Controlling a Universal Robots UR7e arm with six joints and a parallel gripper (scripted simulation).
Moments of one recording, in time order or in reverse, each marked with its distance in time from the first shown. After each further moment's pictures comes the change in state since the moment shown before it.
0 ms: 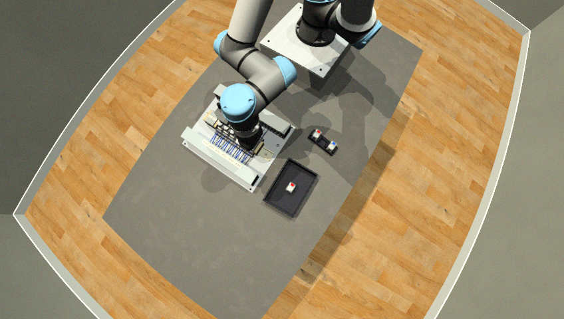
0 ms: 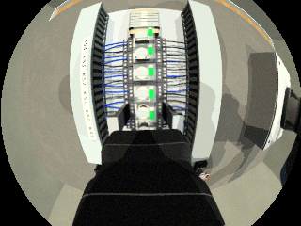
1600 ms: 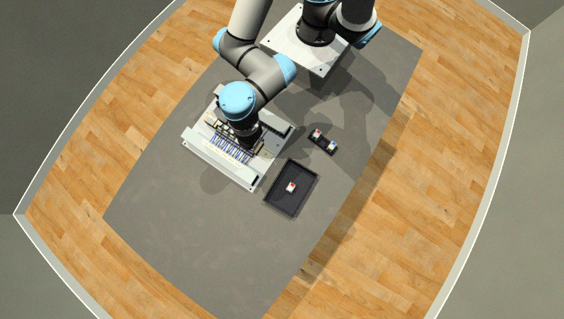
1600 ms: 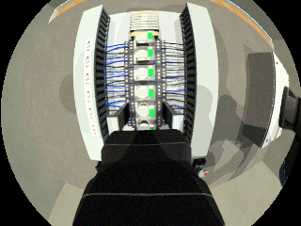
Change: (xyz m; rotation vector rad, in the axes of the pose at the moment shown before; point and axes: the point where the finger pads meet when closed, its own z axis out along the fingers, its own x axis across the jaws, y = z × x) arm 0.000 0.000 -0.010 -0.001 0.000 0.000
